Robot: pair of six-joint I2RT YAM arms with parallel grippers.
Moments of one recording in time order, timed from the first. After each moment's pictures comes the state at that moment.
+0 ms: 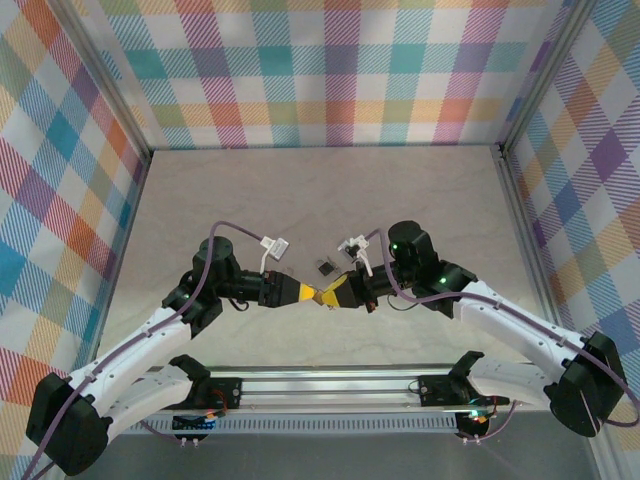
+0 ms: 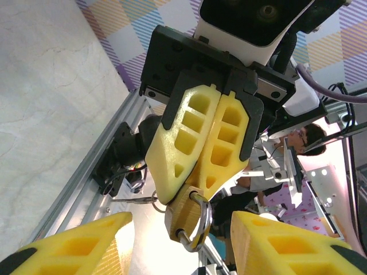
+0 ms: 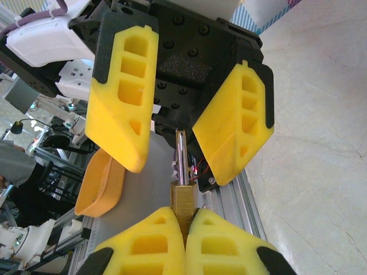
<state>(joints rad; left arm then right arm) -0.57 0.91 0.57 0.12 1.06 -0.91 0.75 1.09 0.78 -0.13 -0.97 0.37</state>
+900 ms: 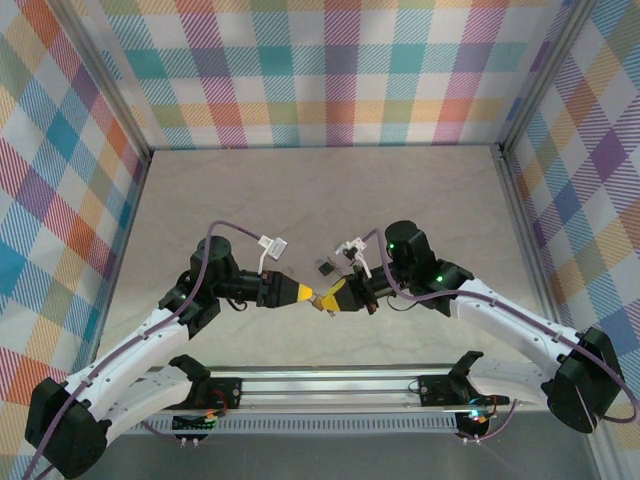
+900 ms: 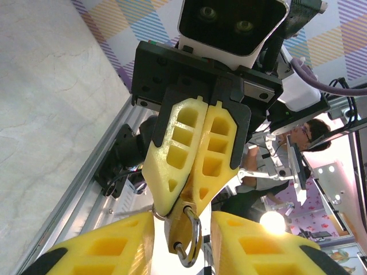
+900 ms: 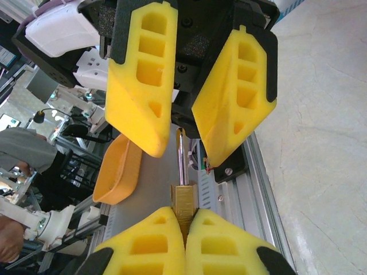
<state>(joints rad) -0.57 0.88 0.59 0.07 1.05 -0.87 0.75 1.11 0.78 -0.13 -1.04 0.37</state>
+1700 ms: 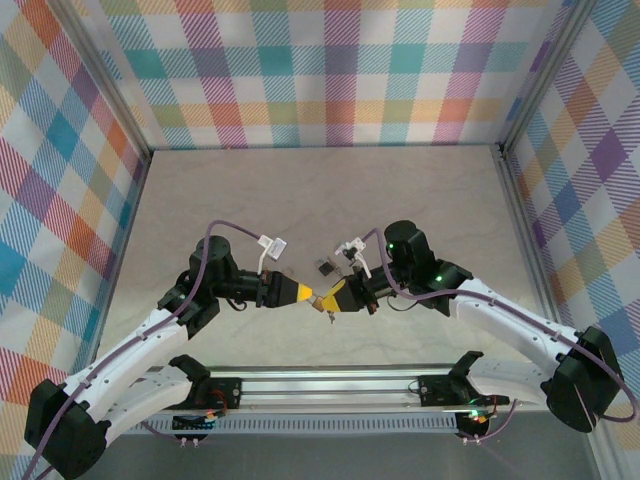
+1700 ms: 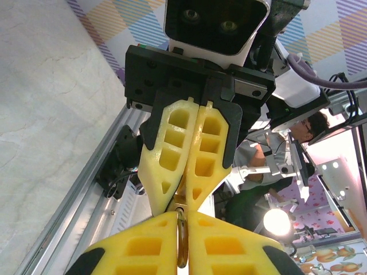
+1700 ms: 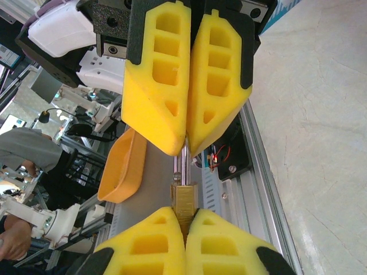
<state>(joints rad) -0.57 0.88 0.59 0.06 1.05 -0.85 0.75 1.12 0.78 -0.13 -1.06 0.39</state>
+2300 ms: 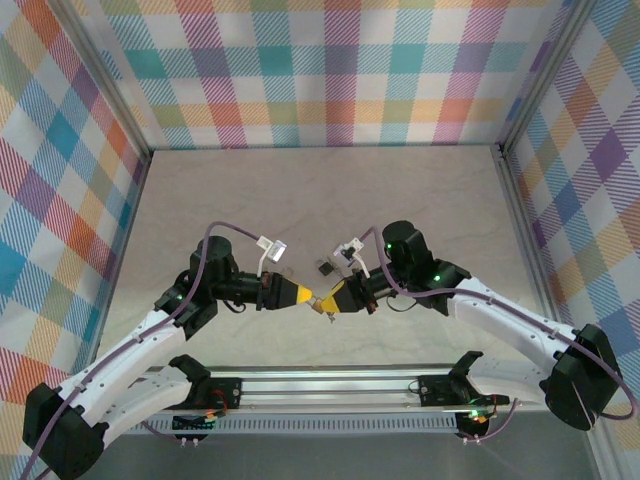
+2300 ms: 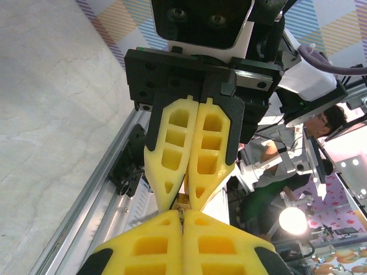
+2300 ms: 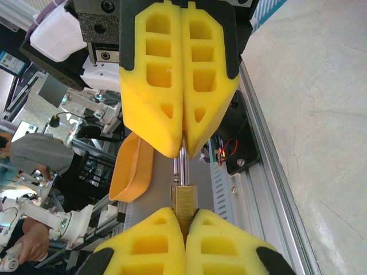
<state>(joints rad) -0.59 0.86 0.62 -0.05 1.01 -0.75 0.75 1.13 0.78 -0.13 -1.07 0.45</state>
